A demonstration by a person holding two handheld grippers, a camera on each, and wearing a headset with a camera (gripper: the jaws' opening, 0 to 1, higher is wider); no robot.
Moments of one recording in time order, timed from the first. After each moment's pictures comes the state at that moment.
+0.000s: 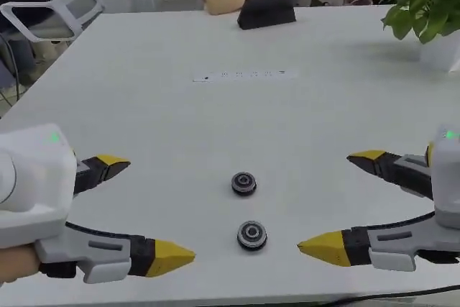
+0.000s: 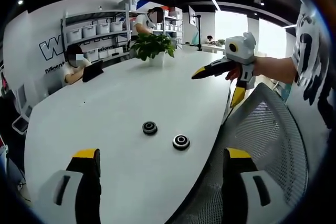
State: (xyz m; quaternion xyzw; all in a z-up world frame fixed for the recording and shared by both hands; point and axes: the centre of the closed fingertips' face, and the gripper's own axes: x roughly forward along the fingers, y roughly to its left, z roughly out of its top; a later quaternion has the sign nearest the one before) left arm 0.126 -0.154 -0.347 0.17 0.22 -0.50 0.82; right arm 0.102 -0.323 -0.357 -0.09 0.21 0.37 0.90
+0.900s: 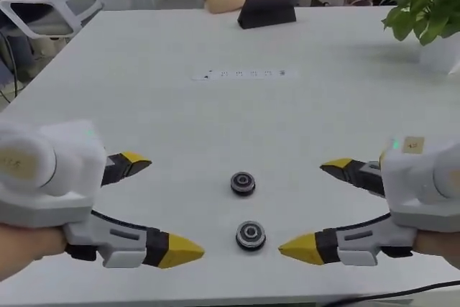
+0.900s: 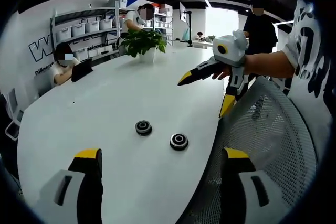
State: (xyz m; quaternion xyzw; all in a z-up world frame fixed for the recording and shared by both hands) left arm 0.134 -0.172 -0.367 0.18 0.23 -0.54 0.79; right arm 0.119 -0.310 -0.392 -0.11 0.23 0.39 0.88
